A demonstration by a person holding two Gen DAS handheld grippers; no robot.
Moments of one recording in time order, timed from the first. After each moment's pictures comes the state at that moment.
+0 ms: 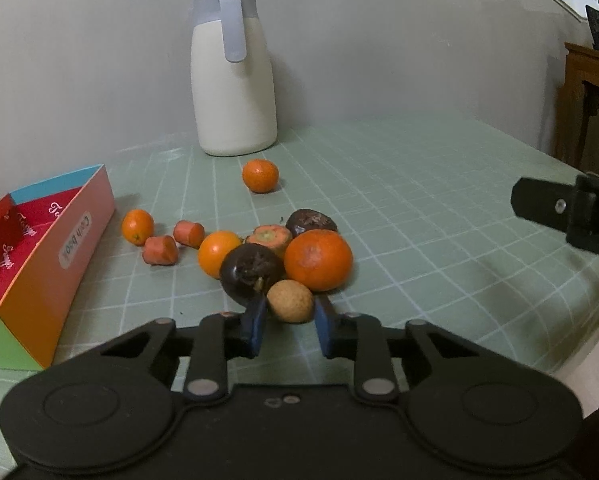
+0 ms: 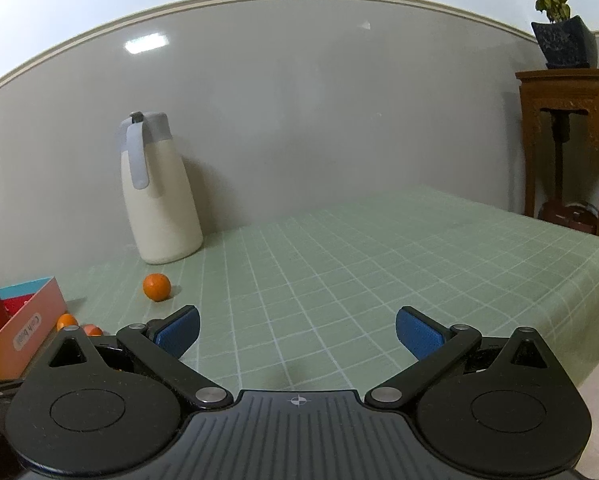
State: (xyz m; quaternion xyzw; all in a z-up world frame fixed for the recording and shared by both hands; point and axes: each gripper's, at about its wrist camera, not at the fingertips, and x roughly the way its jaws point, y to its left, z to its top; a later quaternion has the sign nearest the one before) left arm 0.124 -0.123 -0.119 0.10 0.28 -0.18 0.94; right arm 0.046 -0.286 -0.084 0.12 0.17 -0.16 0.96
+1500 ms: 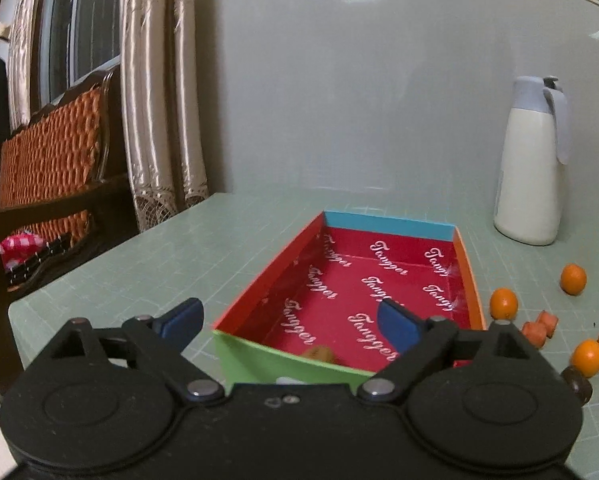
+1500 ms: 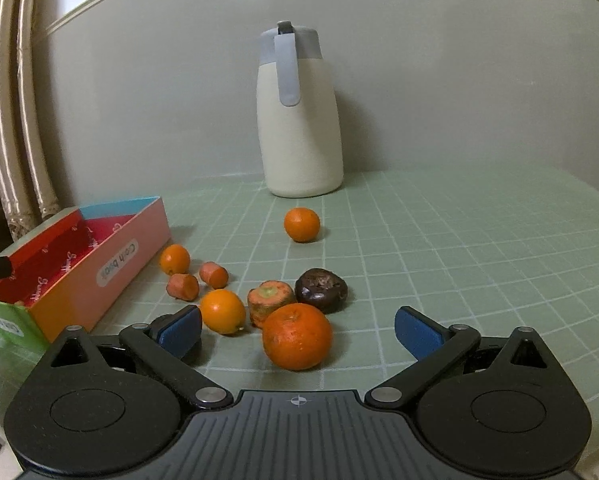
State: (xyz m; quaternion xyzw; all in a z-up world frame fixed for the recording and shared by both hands) left arm 0.151 0.073 -0.068 0.01 0.21 0.12 0.97; right arm 0.132 -0.205 -0.108 0.08 0.26 0.01 0.96
